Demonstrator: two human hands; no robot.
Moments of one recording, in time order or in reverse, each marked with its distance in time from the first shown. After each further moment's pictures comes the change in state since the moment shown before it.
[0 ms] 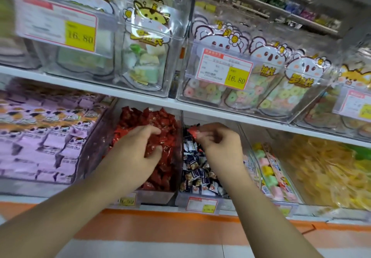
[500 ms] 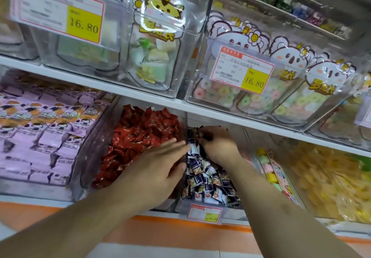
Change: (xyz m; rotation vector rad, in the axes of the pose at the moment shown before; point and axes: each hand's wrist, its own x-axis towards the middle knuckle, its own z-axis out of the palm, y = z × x) left_hand 0.004 0.002 0.039 -0.001 -0.204 0.191; right_hand 0.074 0.046 0.018 -0.650 -0.235 -0.104
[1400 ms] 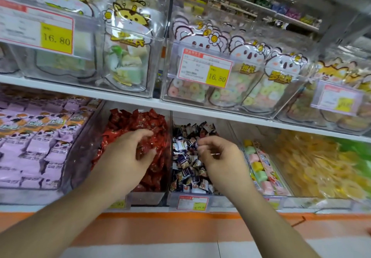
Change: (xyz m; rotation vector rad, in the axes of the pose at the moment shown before) left_hand -0.011 0.006 -0.026 -0.072 0.249 -0.227; right_hand -0.118 -0.019 -0.048 0.494 0.130 0.065
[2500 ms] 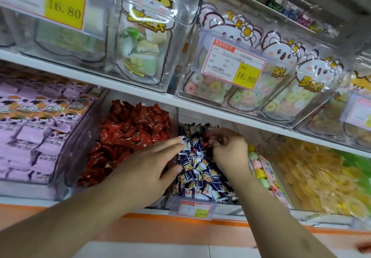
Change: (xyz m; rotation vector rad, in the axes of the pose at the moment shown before) left_hand 0.005 -0.008 0.034 0.081 -0.251 0.282; right_hand 0.078 0.057 0.019 -0.220 0.187 0.008
